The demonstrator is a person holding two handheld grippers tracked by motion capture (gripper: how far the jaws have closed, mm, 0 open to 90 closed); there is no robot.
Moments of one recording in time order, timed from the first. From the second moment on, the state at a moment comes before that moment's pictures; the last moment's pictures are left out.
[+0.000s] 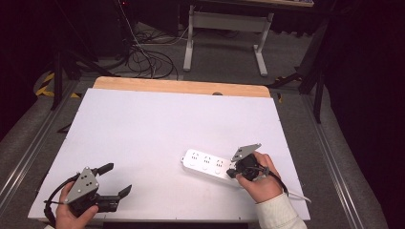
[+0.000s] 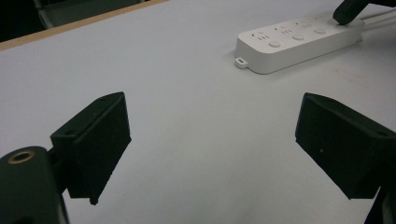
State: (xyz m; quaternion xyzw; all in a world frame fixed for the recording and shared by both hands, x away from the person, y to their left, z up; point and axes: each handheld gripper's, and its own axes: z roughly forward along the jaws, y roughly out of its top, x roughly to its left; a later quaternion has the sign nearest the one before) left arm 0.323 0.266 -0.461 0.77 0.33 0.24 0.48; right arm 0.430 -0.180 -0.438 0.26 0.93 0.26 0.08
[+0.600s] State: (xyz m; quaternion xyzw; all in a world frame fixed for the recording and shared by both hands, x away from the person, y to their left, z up) left arm 0.322 0.266 -0.461 0.77 0.33 0.24 0.48; right arm 0.430 -0.179 -0.440 0.26 0.93 0.26 0.08
